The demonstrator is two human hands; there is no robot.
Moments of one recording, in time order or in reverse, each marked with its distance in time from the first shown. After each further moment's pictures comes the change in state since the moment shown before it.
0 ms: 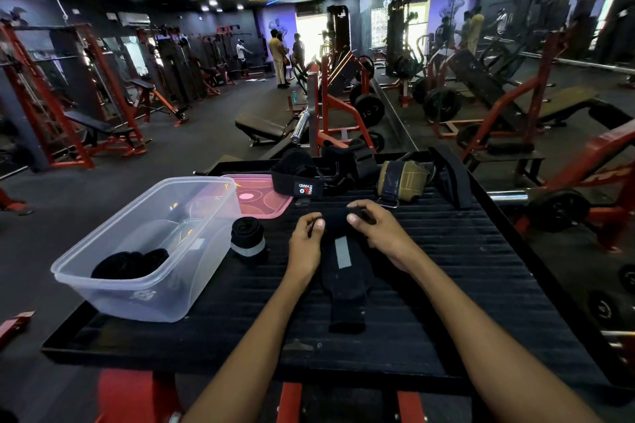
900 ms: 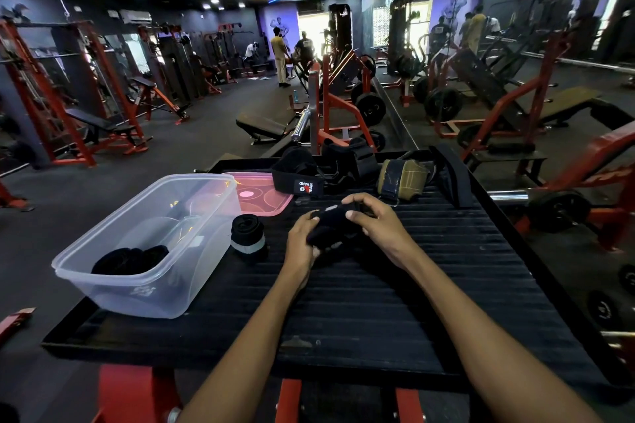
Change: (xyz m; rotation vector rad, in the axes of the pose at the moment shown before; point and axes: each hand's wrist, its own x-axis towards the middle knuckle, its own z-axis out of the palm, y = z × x) left_hand -0.001 0.007 -0.003 -0.389 -0.084 -0.200; right_hand -0.008 -0.014 0.002 0.096 -0.011 -0.088
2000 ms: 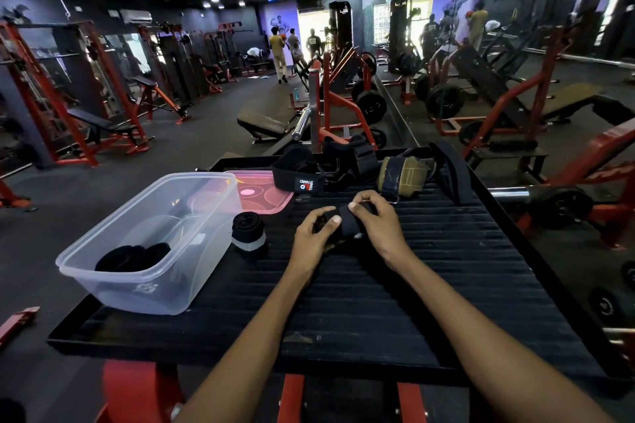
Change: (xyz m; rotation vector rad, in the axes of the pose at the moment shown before) left_hand -0.011 0.000 0.010 0.090 -0.098 0.104; right_hand 0.000 0.007 0.010 -0.080 0.259 -0.016
